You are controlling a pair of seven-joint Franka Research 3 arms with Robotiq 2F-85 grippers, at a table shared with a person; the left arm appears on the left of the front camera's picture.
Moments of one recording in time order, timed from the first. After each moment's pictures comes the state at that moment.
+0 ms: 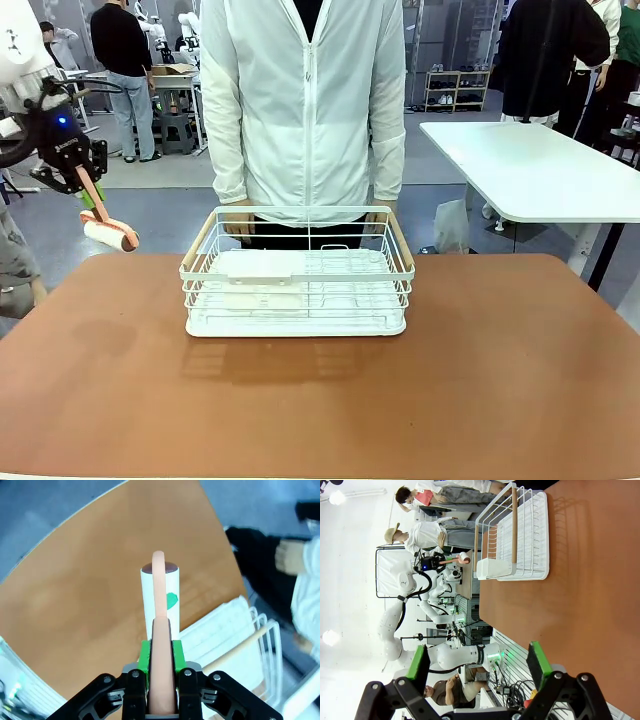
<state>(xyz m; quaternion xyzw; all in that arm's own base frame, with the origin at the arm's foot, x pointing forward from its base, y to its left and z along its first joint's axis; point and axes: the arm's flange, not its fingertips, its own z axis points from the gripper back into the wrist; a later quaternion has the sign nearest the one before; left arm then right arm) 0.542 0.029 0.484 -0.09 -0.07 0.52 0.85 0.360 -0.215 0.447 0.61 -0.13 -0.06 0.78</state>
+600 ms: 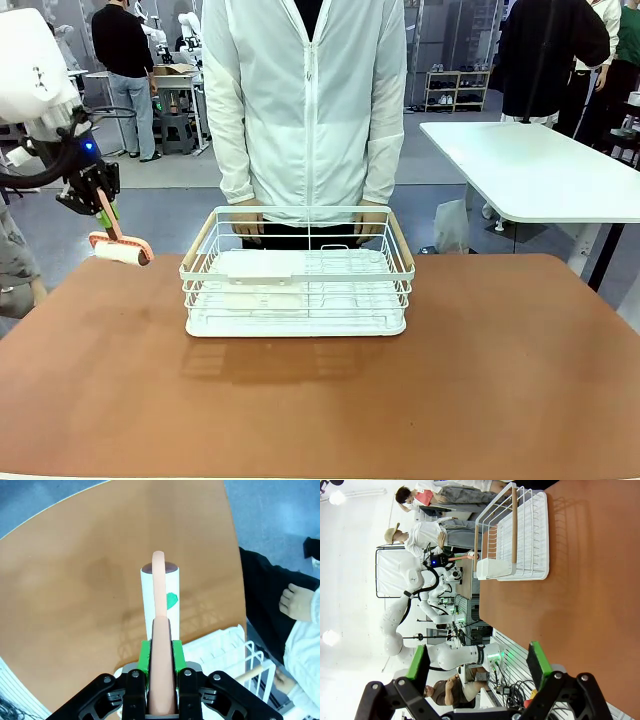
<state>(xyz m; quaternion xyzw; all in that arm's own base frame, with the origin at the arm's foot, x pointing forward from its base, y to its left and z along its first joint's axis) 0.561 0.022 0.430 -0.09 -0.06 0.60 0.79 0.360 -0.215 0.447 0.61 -0.13 -0.06 0.78</state>
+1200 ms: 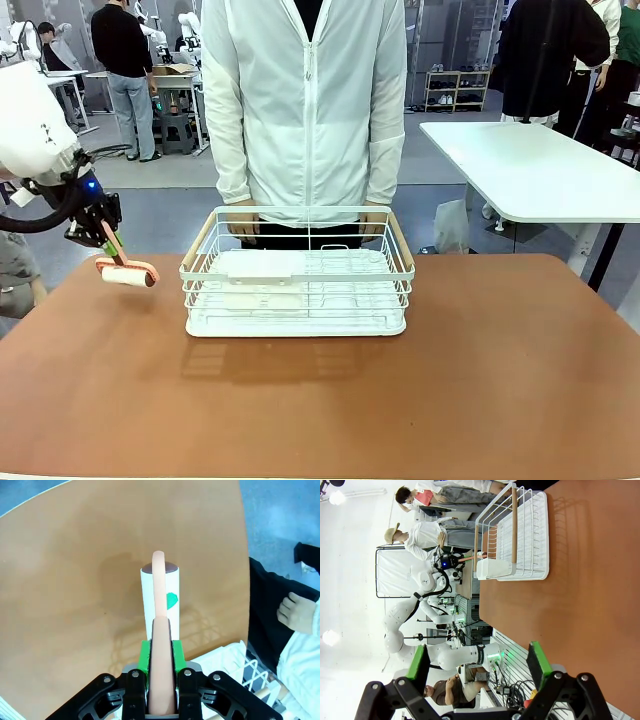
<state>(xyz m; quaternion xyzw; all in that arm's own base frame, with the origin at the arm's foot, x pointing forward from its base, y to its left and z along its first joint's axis) 0.552 0.032 0.370 -0.13 -0.08 0.62 0.77 0.360 -0.215 0.447 0.61 -0.13 -0.06 0.78</state>
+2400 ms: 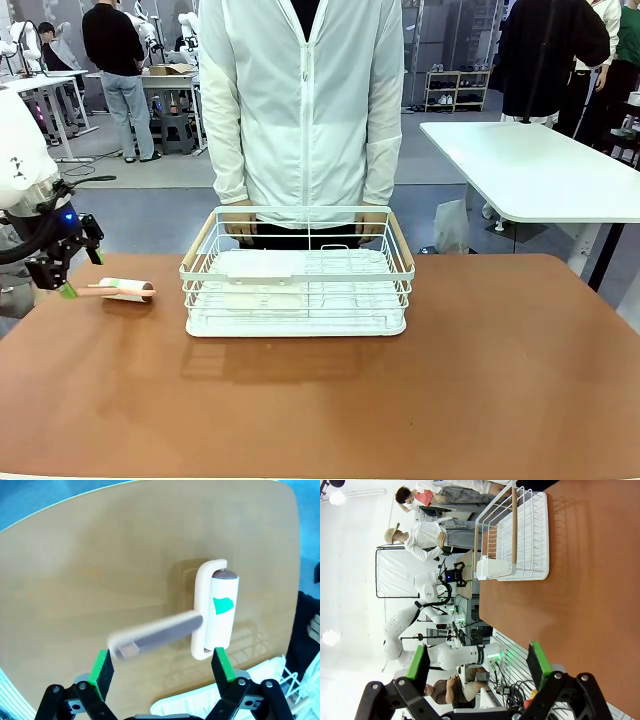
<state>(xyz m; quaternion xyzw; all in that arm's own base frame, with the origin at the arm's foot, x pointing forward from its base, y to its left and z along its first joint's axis) 0.478 0.040 0.346 -0.07 -0.07 0.64 0.76 0.360 -0.215 0.447 0.61 -0.13 -0.06 0.78</state>
